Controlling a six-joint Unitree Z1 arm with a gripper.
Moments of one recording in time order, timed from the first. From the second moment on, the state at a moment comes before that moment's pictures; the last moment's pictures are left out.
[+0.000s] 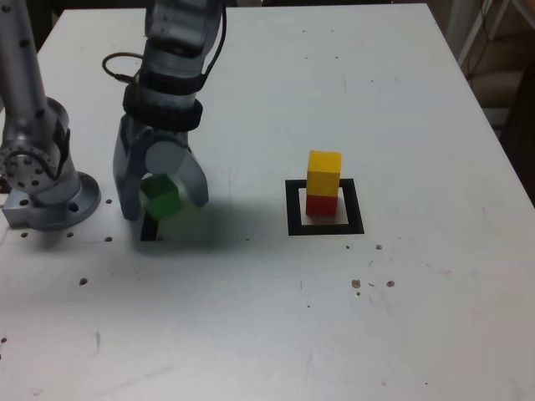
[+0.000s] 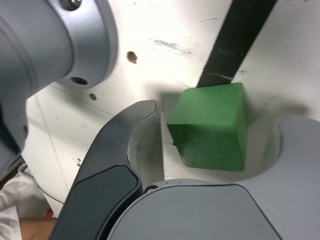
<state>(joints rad) 0.11 1.70 -0.80 1.03 -0.19 -0.19</state>
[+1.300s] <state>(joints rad) 0.11 1.73 -1.15 1.30 -0.02 -0.02</state>
